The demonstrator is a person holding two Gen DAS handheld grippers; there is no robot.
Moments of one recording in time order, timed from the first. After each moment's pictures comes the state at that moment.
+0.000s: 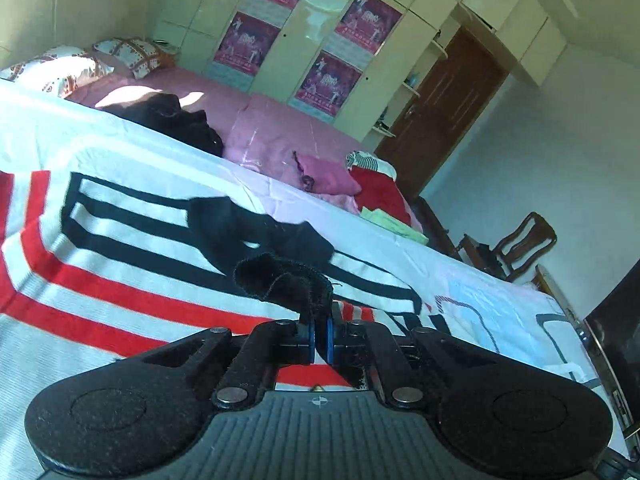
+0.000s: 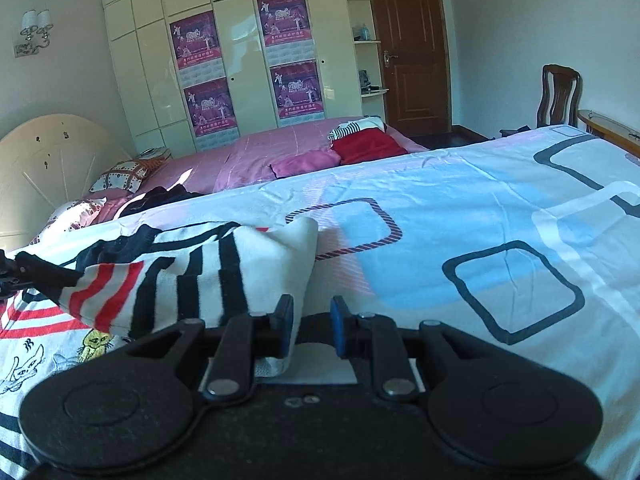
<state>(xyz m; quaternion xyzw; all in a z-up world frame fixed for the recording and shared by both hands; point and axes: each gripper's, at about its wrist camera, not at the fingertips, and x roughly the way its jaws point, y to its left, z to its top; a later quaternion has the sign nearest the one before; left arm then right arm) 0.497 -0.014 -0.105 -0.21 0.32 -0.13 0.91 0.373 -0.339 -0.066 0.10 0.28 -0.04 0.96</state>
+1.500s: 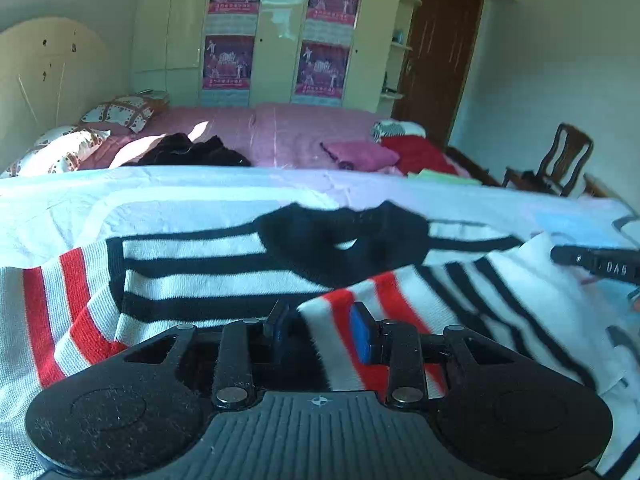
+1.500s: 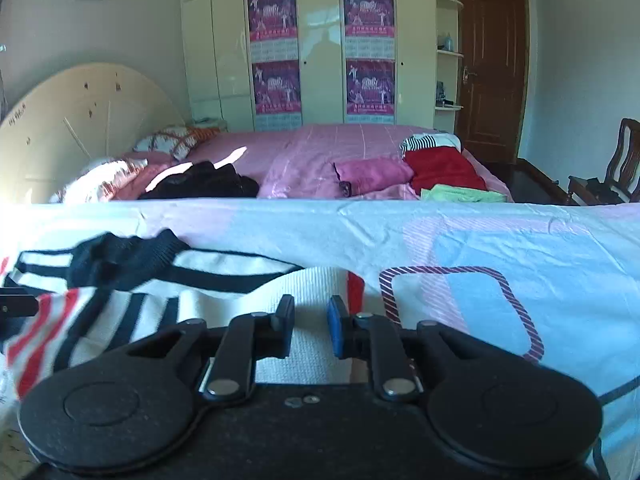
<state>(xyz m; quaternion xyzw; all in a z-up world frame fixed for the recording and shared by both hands) 0.543 0.005 -0.147 -0.02 0.34 -0.10 0.94 0.518 -0.293 -0.088 0.00 0.30 0.04 0.95</state>
